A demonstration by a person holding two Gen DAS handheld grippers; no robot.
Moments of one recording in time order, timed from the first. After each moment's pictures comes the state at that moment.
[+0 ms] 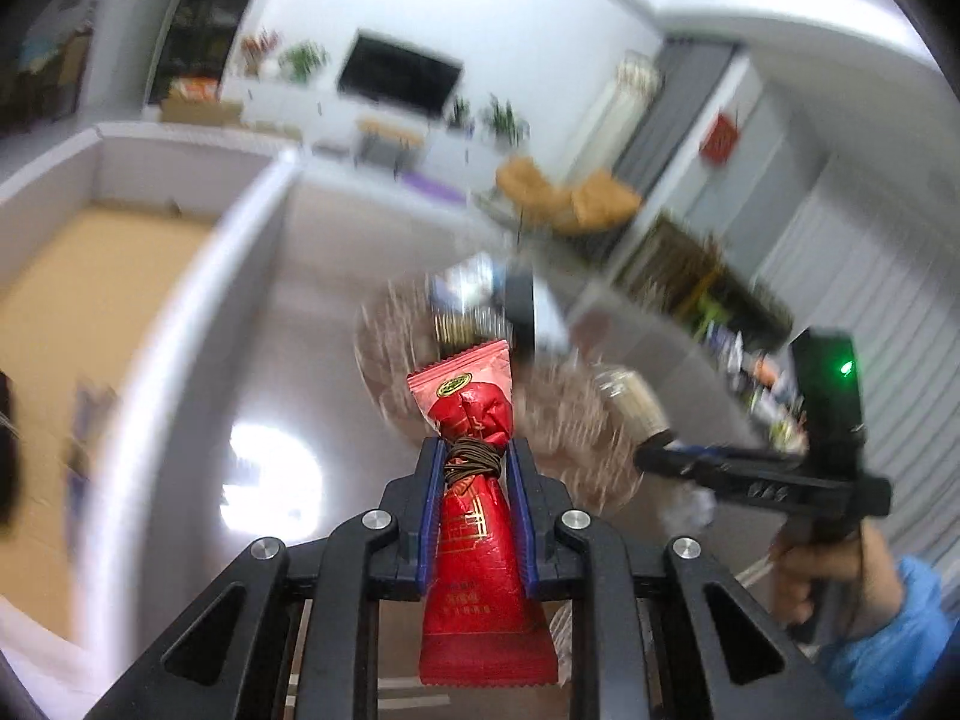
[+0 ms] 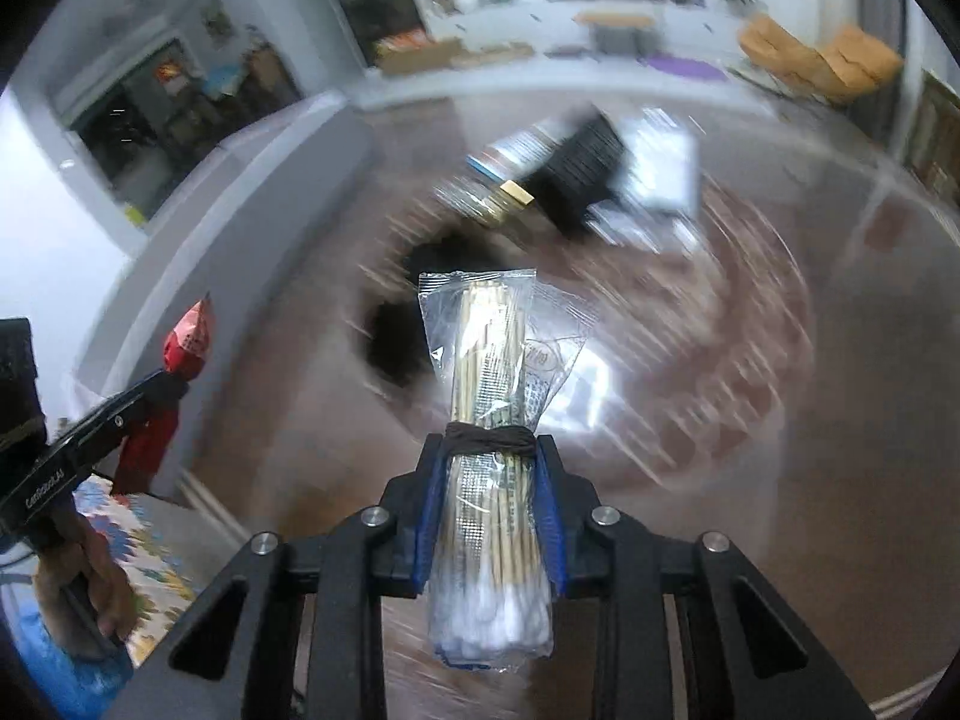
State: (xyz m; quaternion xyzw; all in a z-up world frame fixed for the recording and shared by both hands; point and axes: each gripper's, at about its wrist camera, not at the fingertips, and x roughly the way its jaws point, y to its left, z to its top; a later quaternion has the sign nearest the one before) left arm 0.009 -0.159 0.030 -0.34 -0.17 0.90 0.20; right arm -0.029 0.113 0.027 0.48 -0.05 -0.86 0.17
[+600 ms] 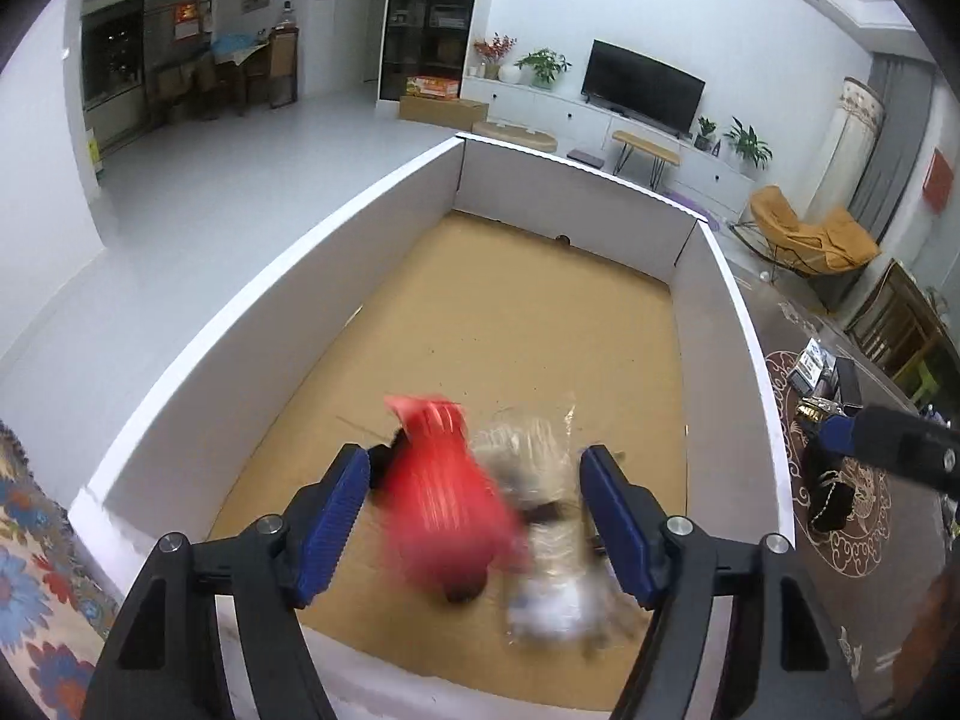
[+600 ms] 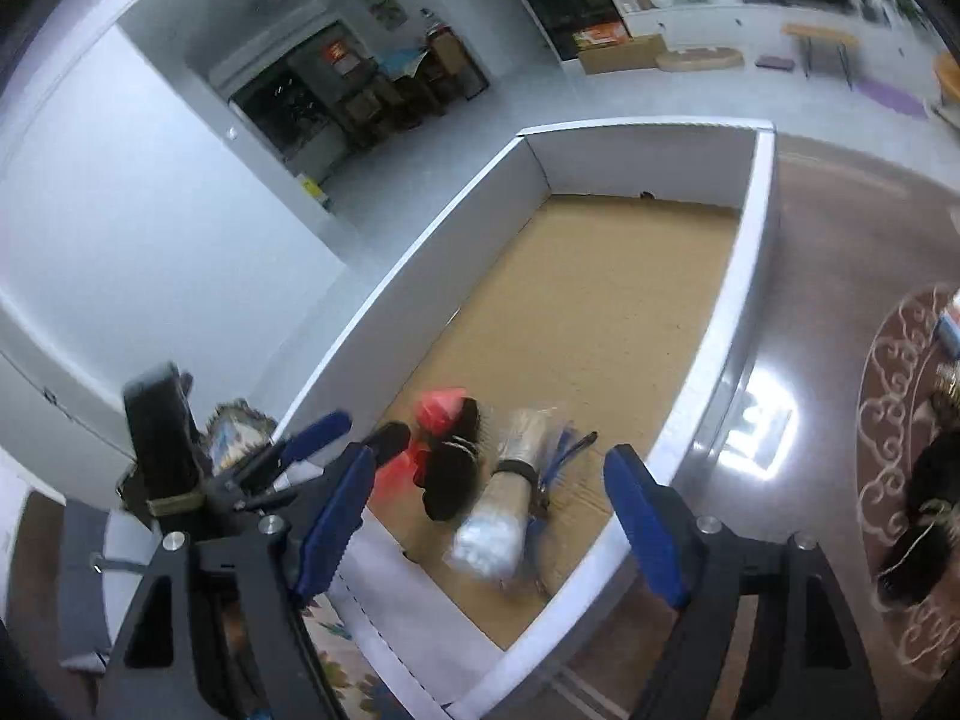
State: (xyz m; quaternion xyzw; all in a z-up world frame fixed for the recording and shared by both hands) left arm -0.001 -0.359 0.017 -0.40 -0.12 0.90 -0.10; right arm -0.080 -0.140 0.049 0.47 -0.10 -0.81 0.35
